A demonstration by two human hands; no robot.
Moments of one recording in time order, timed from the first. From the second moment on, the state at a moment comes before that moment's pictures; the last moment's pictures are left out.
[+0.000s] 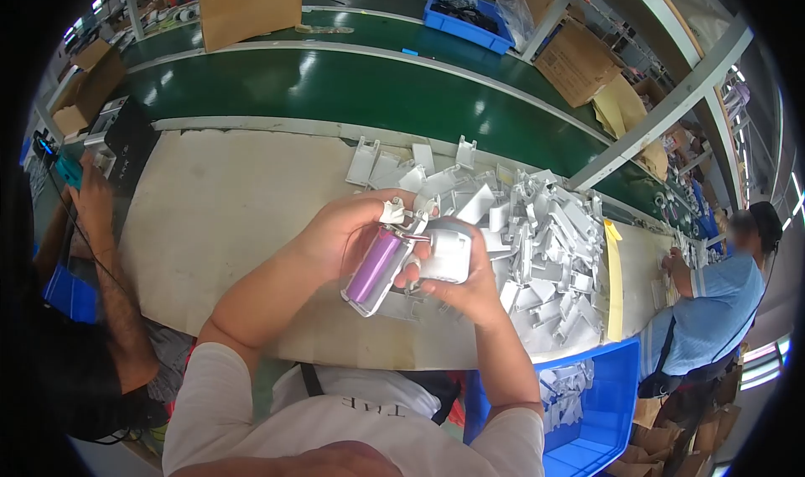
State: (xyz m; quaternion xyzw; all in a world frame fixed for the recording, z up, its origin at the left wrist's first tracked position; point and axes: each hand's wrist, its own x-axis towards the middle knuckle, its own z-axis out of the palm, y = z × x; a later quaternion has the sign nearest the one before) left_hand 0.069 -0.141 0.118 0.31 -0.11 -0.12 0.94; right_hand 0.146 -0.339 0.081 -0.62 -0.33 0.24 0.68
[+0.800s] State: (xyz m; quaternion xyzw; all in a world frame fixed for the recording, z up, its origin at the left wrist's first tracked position) left_hand 0.079 -0.160 0.085 0.88 -0.14 0.06 0.46; right_hand 0.168 -0.369 0.156 -0.74 -0.54 0.07 0.39
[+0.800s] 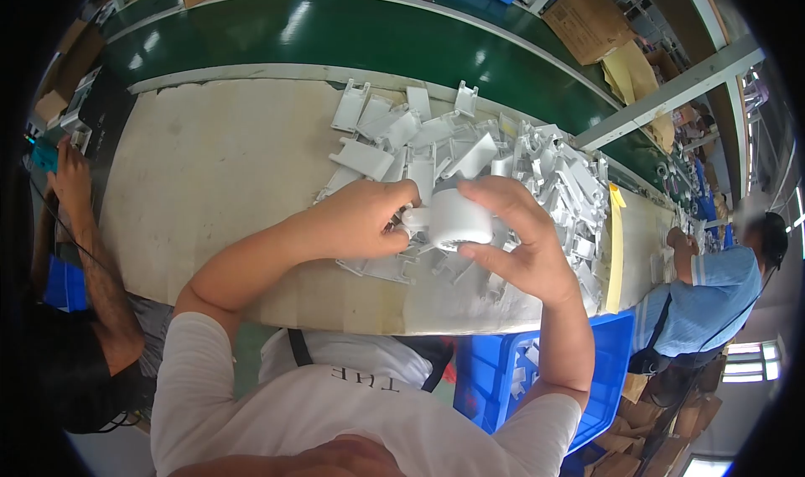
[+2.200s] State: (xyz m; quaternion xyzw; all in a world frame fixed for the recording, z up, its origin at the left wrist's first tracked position) left_hand 0.103 -0.136 0.073 0.42 -0.07 0.10 0.90; right_hand 0.174 -0.379 0.104 -0.83 -0.55 -0.07 0.09
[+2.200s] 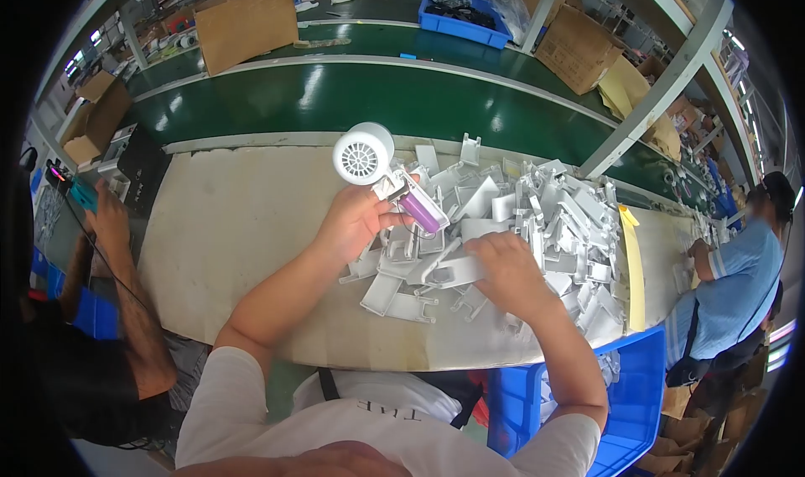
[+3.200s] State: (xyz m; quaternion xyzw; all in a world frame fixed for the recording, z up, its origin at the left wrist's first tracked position) left_hand 0.097 -0.162 0.070 0.34 -0.08 0.28 0.90; right_hand 0.132 -0.284 0.114 -0.79 -0.47 -0.27 0.28
